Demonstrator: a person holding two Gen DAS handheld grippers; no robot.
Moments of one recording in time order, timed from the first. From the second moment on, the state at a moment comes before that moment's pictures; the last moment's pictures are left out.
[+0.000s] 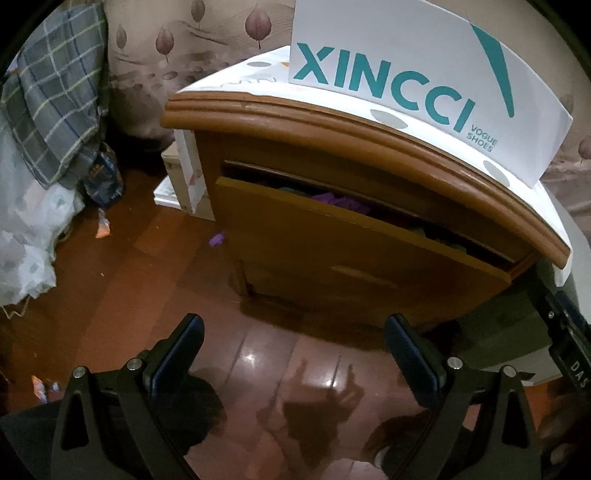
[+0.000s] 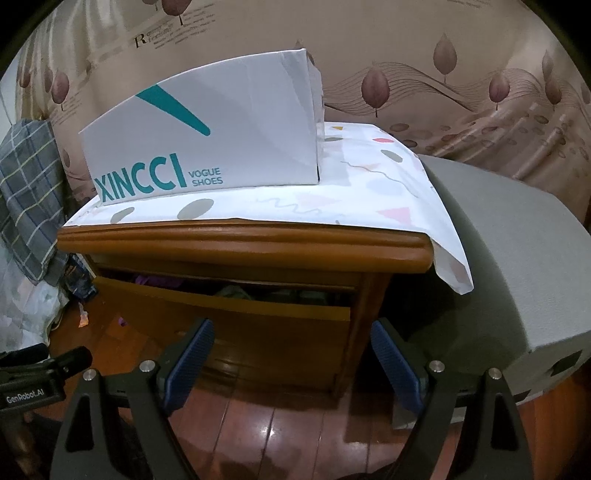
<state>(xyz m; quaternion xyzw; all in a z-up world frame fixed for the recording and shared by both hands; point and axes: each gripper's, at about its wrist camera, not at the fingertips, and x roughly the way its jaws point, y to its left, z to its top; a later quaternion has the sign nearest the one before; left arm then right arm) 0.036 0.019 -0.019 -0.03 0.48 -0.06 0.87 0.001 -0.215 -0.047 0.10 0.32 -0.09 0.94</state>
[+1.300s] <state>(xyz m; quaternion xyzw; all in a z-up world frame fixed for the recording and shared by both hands) 0.132 0.049 -0.108 -0.38 0.50 -0.09 0.78 0.001 -0.233 -0.044 0.13 0.33 -0.10 0.93</state>
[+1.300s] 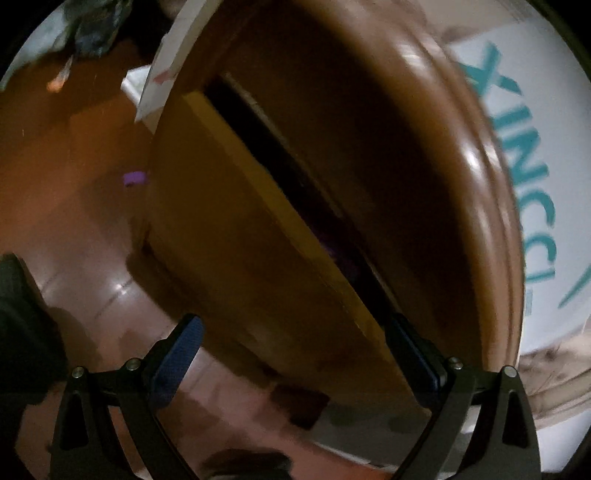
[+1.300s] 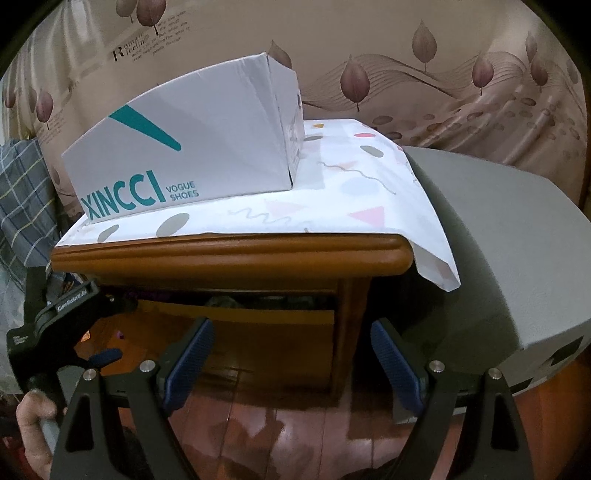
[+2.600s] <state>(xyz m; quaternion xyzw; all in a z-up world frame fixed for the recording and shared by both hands) 0.140 0.068 -0.151 -0.50 0.49 0.01 0.71 0.011 -0.229 -0.050 0.13 0.35 -0.09 0.92</state>
